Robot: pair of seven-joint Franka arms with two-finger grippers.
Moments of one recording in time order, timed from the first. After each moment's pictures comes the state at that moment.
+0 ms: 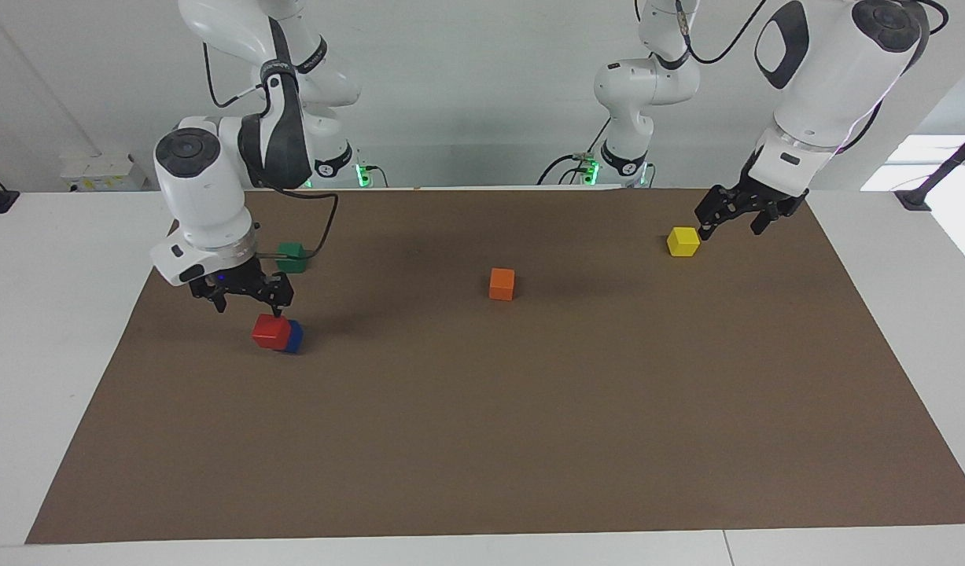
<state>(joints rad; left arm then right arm) 0.02 0.02 -0.13 -1.63 -0.03 1.63 -0.17 -0.11 0.13 0.14 -1.83 -0.12 1.99 0.11</state>
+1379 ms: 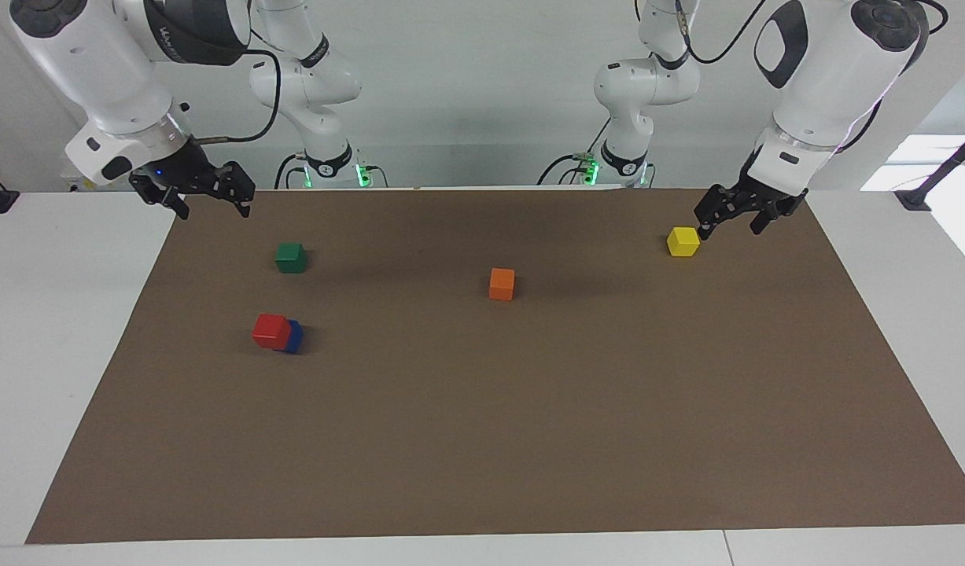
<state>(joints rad) 0.02 0.02 -0.13 -1.63 -0.03 1.63 -0.17 0.11 0.01 -0.16 -1.56 -0.01 1.42 -0.06</state>
